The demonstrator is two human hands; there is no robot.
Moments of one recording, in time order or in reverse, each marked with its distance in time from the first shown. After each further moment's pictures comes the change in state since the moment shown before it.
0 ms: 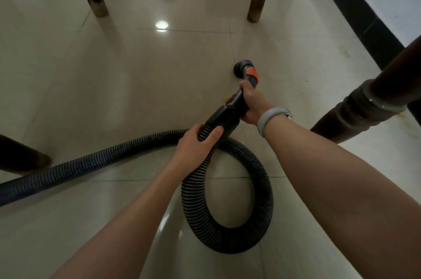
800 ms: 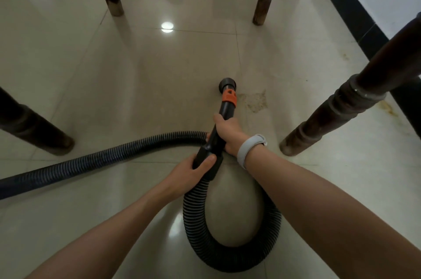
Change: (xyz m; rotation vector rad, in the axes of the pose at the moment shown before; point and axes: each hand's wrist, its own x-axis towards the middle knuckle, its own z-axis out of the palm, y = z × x) left_hand -0.072 -0.051 -0.018 0.009 -0.212 -0.145; right_hand -0.085 0.085 0.031 -0.387 0.024 0.001
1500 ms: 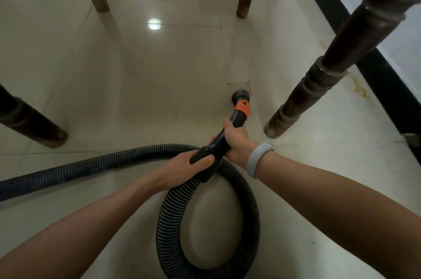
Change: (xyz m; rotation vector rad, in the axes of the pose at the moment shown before) left_hand -0.030 0.001 0.008 0.198 -0.240 0.134; right_hand -0.051 0.037 -0.040 0.271 0.122 0.129
